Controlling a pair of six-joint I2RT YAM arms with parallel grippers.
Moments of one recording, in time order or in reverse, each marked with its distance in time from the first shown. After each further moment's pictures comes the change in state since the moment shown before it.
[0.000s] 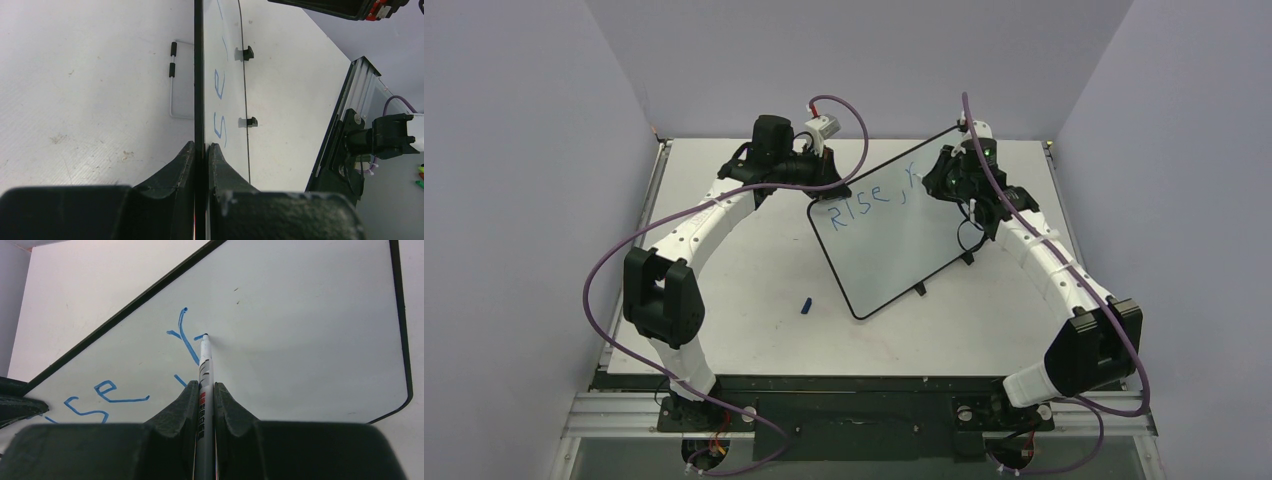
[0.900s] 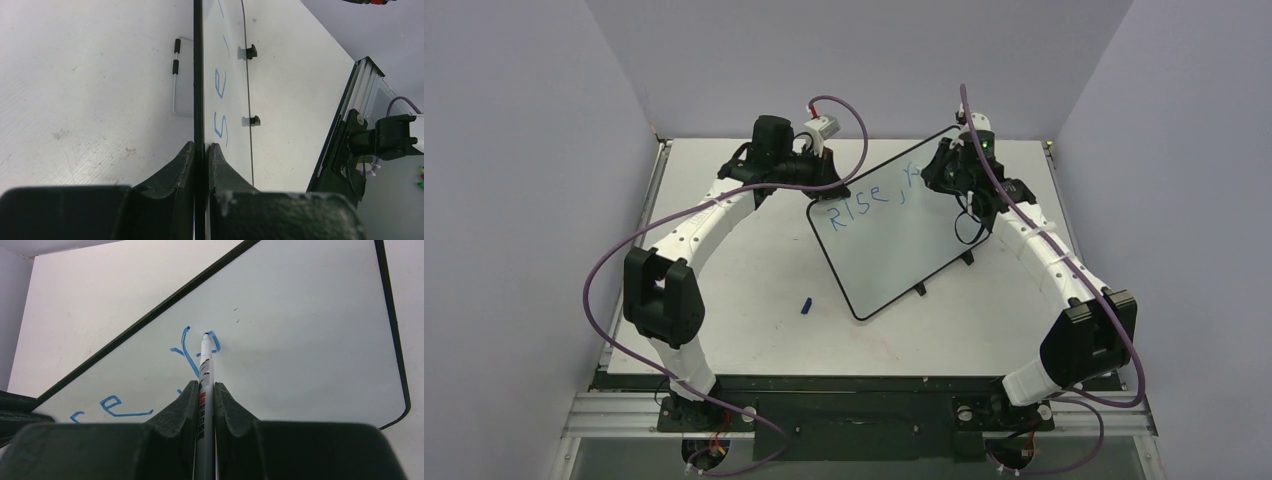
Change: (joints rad) left arm 0.000 0.000 0.000 -0.008 -0.012 0.000; right arm -0.004 0.053 0.063 0.000 0.004 0.000
